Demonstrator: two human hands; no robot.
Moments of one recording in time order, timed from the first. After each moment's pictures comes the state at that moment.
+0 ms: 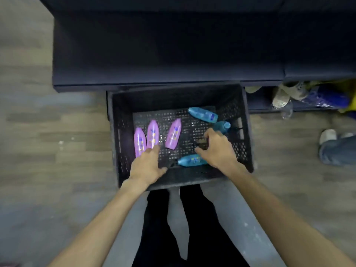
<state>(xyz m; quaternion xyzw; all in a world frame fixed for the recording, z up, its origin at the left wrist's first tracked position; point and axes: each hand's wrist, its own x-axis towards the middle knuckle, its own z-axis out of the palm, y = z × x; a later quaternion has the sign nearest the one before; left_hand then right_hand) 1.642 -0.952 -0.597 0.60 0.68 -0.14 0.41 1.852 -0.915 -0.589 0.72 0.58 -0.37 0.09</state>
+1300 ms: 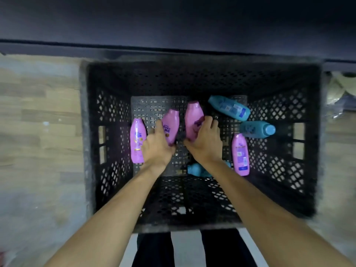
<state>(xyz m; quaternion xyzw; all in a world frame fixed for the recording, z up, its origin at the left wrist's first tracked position) 1.655 -0.890 -0.790 0.49 0.80 -0.03 0.36 1.788 -0.874 -0.791 0.74 0.58 -0.34 0.01</state>
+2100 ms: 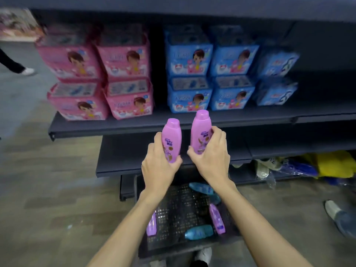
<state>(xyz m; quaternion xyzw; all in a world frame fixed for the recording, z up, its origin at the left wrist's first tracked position) 1.641 -0.857 -0.335 0.61 0.70 0.33 0.17 1.784 -0.845 -0.331 0.73 0.60 -0.09 -0.33</state>
